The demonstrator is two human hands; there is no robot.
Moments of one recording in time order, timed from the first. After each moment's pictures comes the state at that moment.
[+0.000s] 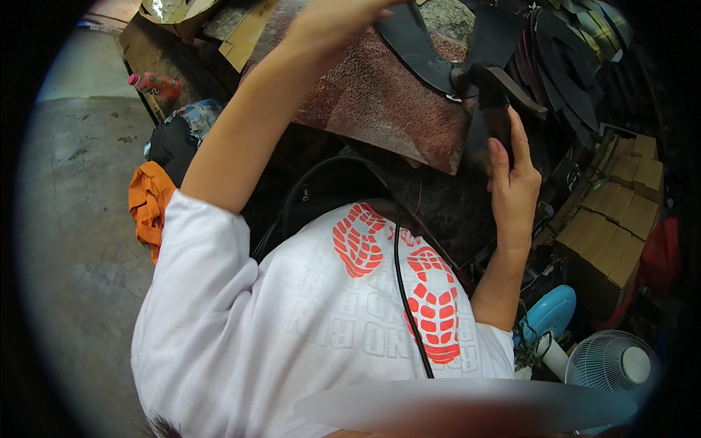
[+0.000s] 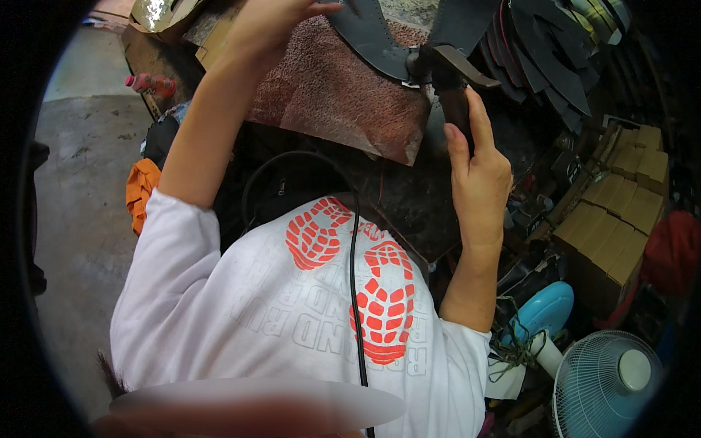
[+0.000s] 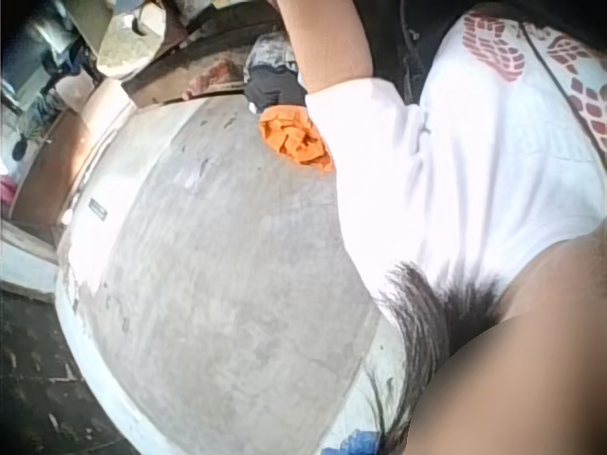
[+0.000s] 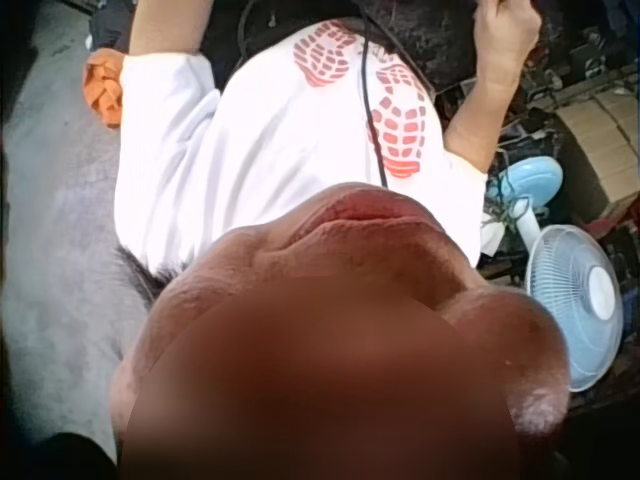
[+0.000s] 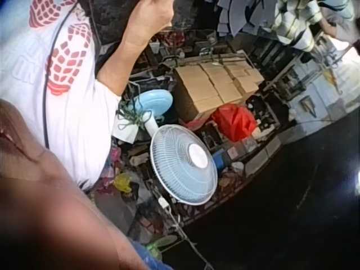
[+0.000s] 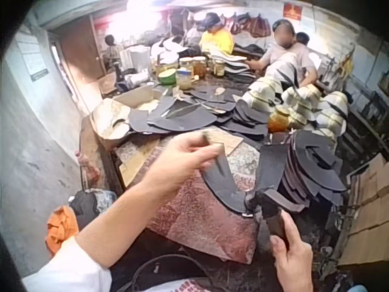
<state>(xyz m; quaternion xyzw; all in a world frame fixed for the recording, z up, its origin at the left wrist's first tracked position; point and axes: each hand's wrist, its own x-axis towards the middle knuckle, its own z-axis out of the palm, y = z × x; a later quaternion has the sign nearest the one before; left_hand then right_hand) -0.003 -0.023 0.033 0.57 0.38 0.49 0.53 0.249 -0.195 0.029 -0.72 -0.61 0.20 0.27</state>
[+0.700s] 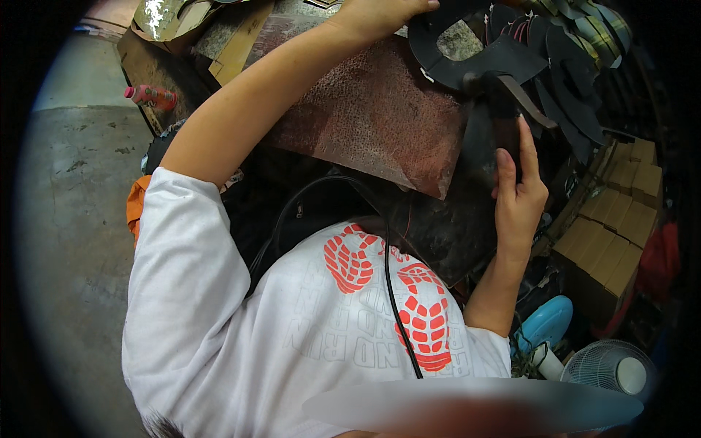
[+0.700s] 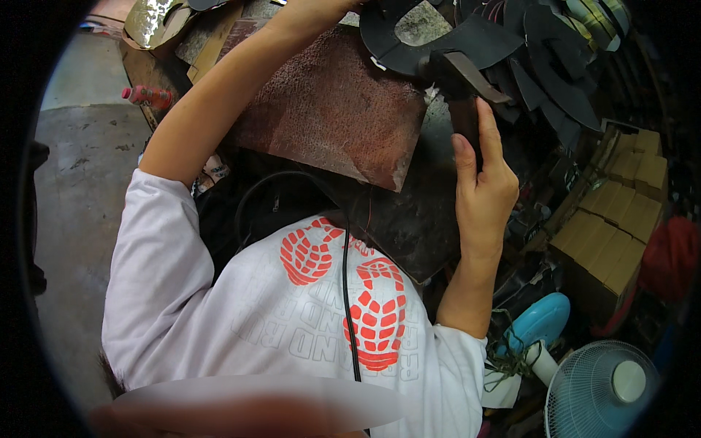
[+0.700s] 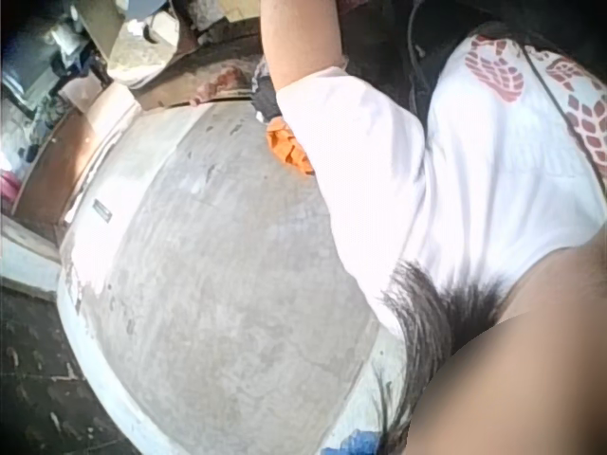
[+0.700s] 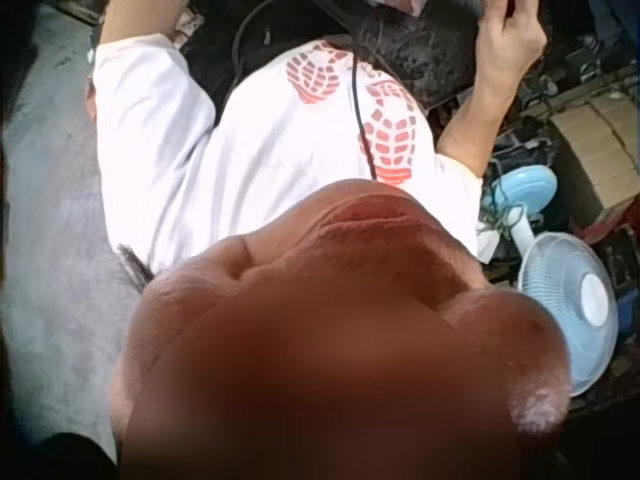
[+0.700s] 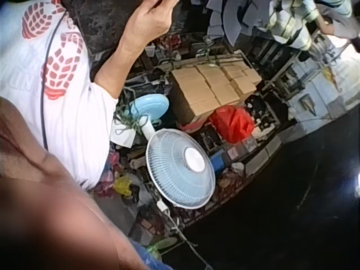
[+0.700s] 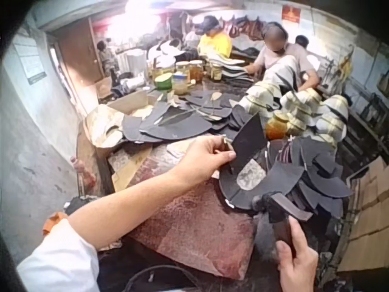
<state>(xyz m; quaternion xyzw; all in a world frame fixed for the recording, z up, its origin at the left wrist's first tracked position) 0.036 0.051 -0.001 0.67 0.36 0.45 0.47 0.263 -0.180 0.024 -0.70 -0.60 0.19 0.34</state>
